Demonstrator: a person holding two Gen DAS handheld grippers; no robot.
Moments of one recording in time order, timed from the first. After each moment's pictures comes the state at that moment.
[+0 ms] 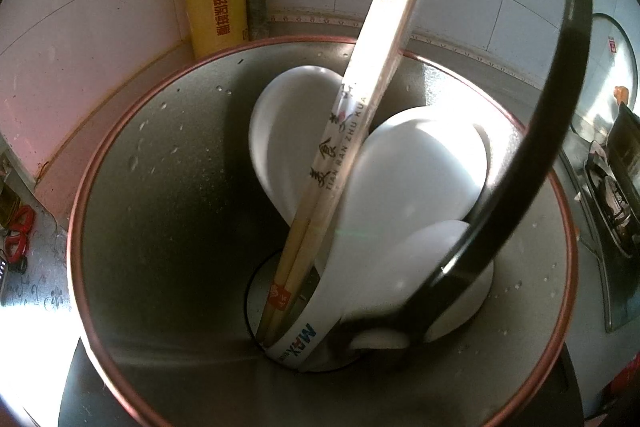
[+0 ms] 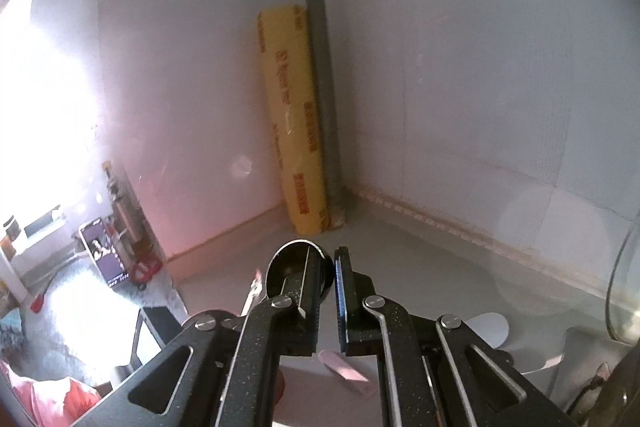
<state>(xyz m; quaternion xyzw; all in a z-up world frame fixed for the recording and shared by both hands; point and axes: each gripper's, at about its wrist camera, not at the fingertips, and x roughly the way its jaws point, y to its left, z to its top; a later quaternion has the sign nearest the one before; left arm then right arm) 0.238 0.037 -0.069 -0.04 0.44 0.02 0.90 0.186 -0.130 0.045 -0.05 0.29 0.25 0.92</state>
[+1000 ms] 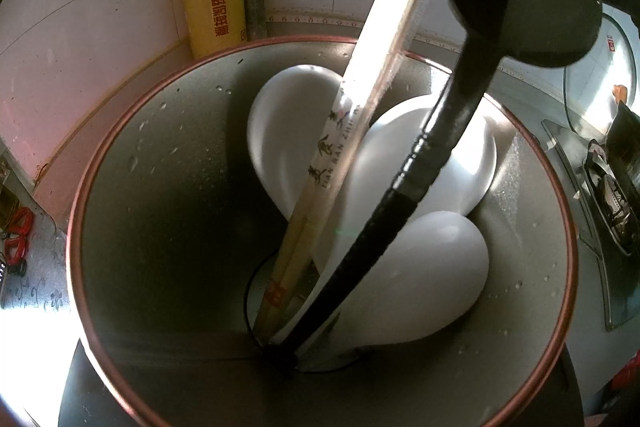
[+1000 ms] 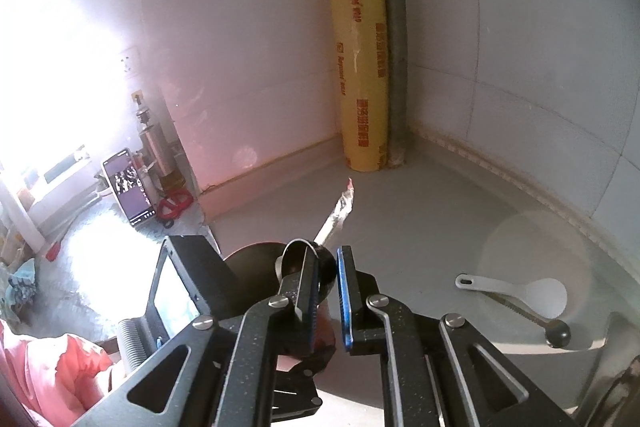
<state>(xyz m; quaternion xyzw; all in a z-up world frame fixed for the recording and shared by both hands) 0.239 0.037 -0.069 -0.04 0.44 0.02 0.90 0.173 -0.081 -0.011 -0.09 0.35 0.31 0.88</state>
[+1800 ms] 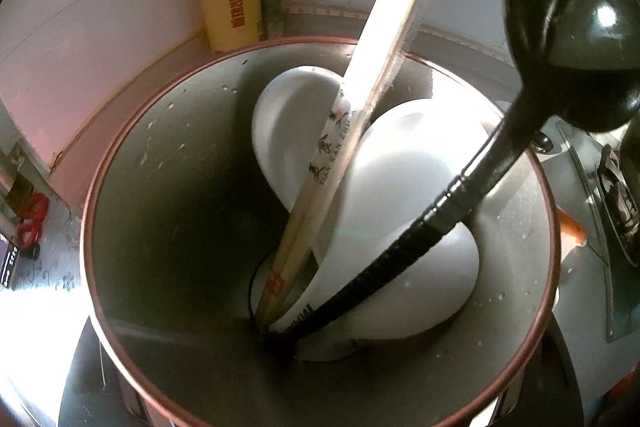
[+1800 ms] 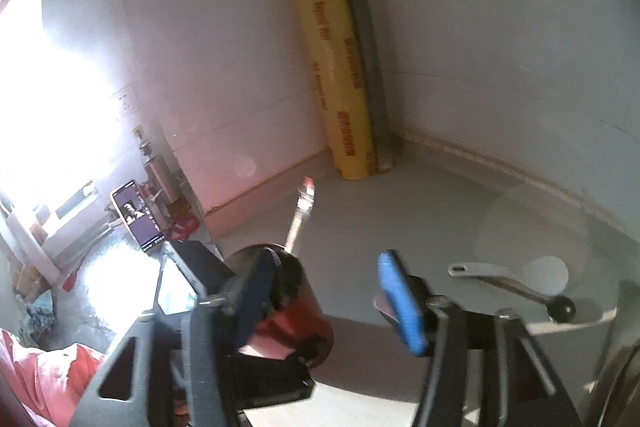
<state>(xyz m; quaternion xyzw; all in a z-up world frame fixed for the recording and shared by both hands) 0.243 0.028 -0.066 -0.05 0.45 0.06 0.89 0.172 -0.139 -0.011 -0.02 0.35 0.30 0.89</state>
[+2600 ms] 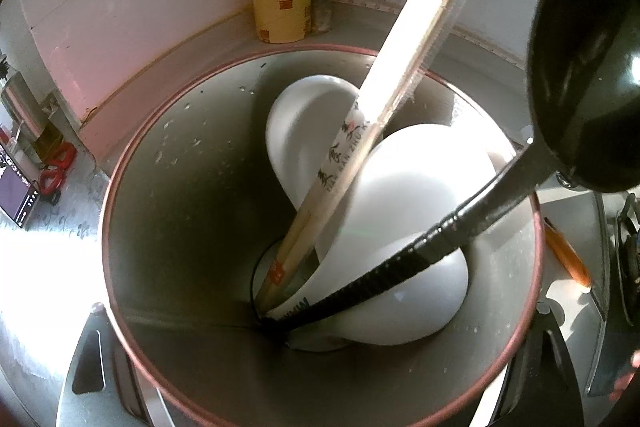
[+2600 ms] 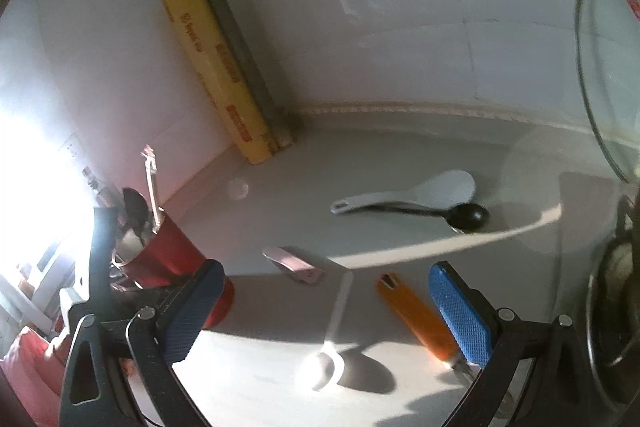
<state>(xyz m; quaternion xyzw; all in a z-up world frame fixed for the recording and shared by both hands) 0.259 0.028 -0.063 -0.10 0.47 0.14 0.86 0.171 -0.279 -0.065 0.07 0.38 0.20 0.90</state>
